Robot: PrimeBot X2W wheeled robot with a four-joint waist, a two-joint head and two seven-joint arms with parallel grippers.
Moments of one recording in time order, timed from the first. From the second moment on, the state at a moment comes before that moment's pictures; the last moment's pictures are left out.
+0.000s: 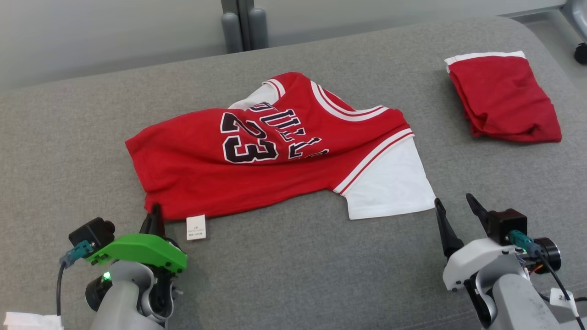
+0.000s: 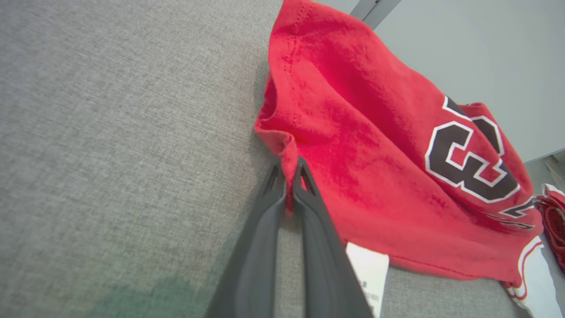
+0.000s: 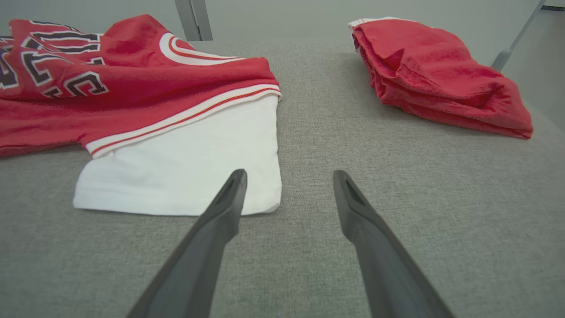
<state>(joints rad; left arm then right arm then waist) -0.37 0.06 -0.06 0.72 -0.71 -0.09 -0.12 -0.26 -0.05 -0.06 0.53 0.04 0.13 -0.25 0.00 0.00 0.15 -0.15</state>
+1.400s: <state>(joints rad) -0.32 0.12 -0.08 0.22 -0.81 -0.11 -0.07 -0.53 -0.06 0.01 0.46 0.12 0.13 -0.17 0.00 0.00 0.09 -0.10</state>
